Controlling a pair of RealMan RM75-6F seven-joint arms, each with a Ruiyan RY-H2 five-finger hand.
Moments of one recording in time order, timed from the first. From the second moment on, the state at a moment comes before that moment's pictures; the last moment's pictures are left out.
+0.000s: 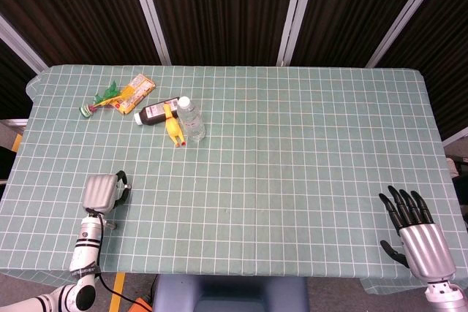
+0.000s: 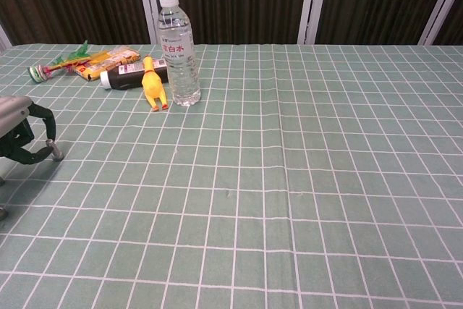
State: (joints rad) left arm -0.45 -1.63 -0.15 -1.30 1.12 1.23 0.43; right arm -0.02 -1.13 -0.04 -1.63 -1.74 1.59 -0.20
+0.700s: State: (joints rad) left arm -0.42 -1.57 -0.14 -1.40 1.25 1.32 0.37; right arm -0.02 -1.13 -0.04 -1.63 -1.74 1.60 -0.19
